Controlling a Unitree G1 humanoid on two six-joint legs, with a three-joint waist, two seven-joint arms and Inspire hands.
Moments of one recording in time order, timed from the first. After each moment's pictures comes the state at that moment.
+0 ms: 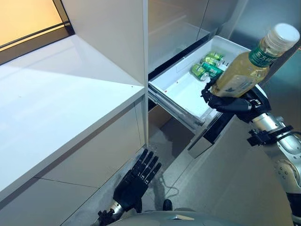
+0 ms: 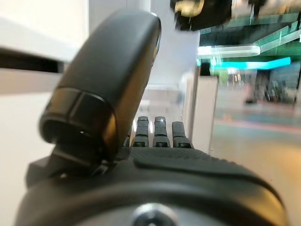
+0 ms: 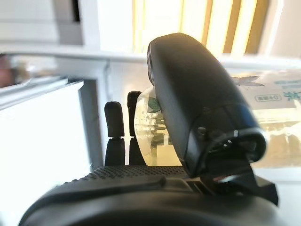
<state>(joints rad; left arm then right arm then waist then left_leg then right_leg) 0.30 0.15 -0.04 0.61 -1.02 0.22 -0.82 0.05 -0.72 -0.22 -0.28 0.66 0.10 0.24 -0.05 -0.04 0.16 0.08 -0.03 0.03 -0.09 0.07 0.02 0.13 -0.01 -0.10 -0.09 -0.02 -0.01</state>
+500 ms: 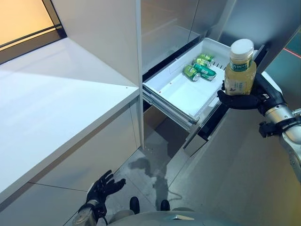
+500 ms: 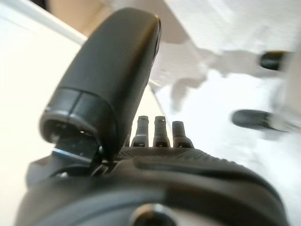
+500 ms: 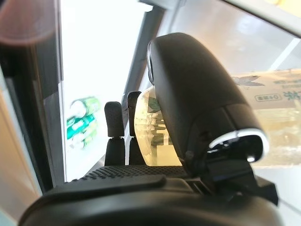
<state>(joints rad) 0.19 0.23 -0.04 0.89 -0.45 -0.13 -0.10 -0.10 -0.93 -0.14 -0.08 0.31 0.11 0.13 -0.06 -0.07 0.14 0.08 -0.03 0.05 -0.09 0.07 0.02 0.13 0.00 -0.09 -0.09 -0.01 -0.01</state>
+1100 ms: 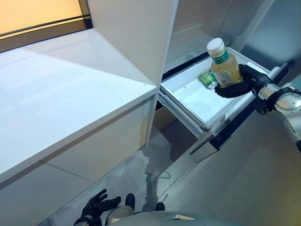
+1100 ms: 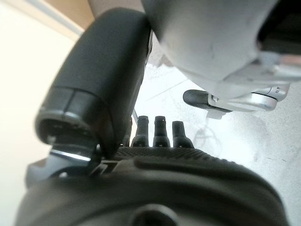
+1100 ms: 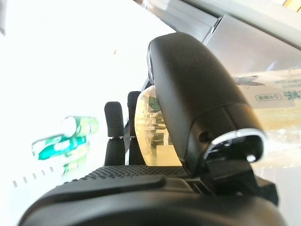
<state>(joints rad) 0.19 0.27 -0.04 1.02 -0.39 -0.13 -0.08 -0.64 -1.04 0.30 0.39 0.32 0.14 0.30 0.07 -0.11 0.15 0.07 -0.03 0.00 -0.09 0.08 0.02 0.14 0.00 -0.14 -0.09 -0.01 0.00</state>
